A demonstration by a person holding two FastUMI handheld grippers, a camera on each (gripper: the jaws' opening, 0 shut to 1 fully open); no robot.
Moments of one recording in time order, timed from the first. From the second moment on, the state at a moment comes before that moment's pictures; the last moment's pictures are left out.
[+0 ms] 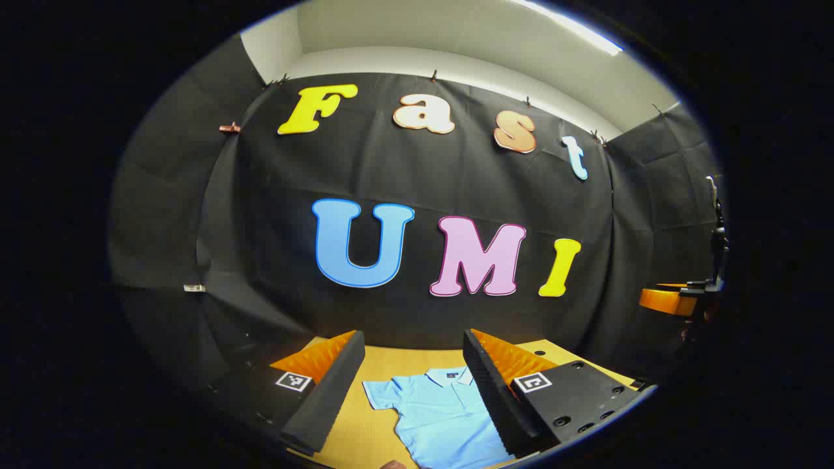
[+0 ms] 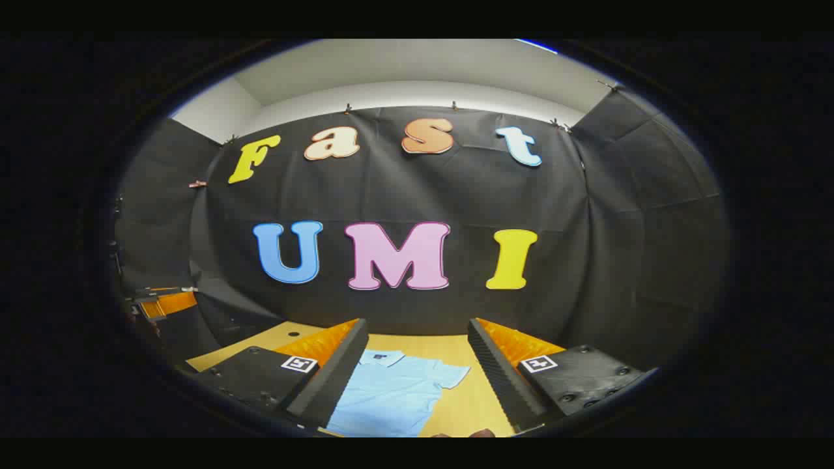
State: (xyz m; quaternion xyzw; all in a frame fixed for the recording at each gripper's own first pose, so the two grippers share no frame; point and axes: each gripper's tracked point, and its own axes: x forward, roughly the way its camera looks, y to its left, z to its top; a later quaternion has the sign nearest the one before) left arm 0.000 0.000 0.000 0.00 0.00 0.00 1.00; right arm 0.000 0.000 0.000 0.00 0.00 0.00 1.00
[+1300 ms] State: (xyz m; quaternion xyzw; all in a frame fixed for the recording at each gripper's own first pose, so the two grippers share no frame) left arm 0.008 0.040 -0.006 0.03 0.01 0.03 1.00; right arm 0.078 -0.020 -0.018 -0.06 0.05 0.01 1.00
